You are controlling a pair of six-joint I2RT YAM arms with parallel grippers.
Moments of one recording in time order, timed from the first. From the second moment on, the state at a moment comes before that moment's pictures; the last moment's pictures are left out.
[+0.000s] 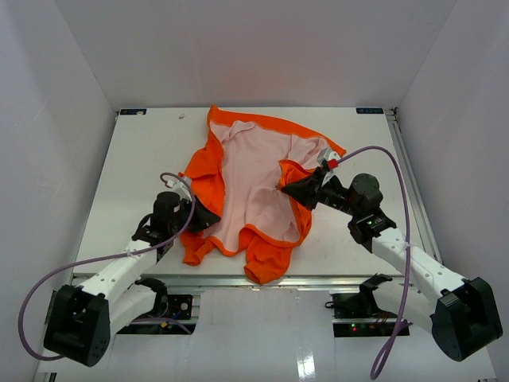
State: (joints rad) left arm -0.32 0.94 0.39 0.03 0.33 -0.72; right arm 0.49 1.00 0.56 0.49 -0.65 0.20
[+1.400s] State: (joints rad) left arm -0.57 1.32 0.84 -0.45 -0.13 -0.46; right arm 0.49 1.00 0.56 0.49 -0.66 0.20
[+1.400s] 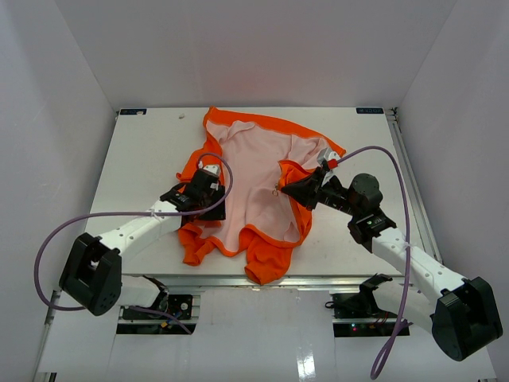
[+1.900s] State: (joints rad) left arm -0.59 1.45 0.89 -0.49 -0.18 -0.44; right arm 0.49 1.00 0.56 0.48 -0.66 0.20
